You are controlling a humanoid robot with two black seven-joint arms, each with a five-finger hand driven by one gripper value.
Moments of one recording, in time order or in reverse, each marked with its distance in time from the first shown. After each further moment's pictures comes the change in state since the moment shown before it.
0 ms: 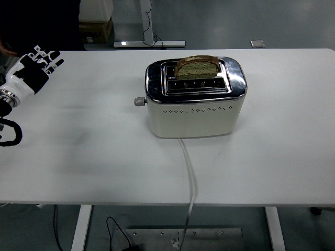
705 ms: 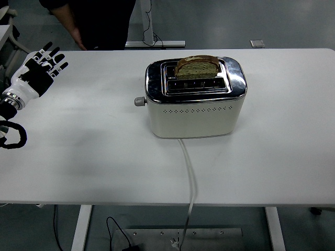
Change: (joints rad) left arm 0.012 -0.021 -0.002 -0.001 -0.001 0.001 -0.002; right arm 0.000 0.000 0.000 0.000 0.000 0.000 0.000
